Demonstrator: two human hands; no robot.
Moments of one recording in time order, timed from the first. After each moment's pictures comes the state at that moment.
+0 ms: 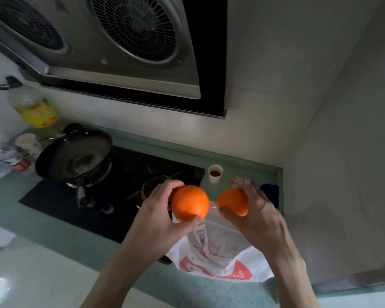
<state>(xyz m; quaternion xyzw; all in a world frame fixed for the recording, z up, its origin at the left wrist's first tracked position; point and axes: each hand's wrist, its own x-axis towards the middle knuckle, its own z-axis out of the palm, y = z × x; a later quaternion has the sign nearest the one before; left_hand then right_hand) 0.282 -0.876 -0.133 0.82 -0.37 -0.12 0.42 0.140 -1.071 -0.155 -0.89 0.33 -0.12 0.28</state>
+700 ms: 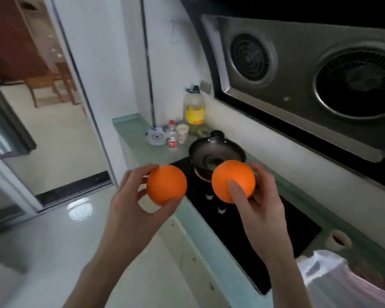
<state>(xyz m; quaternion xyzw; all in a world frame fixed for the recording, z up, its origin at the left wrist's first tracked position) 0.287 -0.535 -0.065 0.83 -0.09 0.21 0.51 0.277 -0.773 -0.057 -0.77 0.01 -0.19 0.62</state>
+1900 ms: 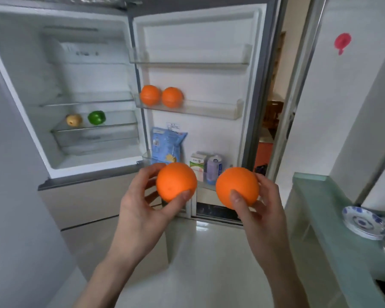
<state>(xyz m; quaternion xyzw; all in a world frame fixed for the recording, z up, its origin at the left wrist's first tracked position) 0.205 -0.083 -0.005 0.75 0.22 0.45 0.42 0.353 -0.240 -0.029 -0.64 -0.30 0.02 0.71</state>
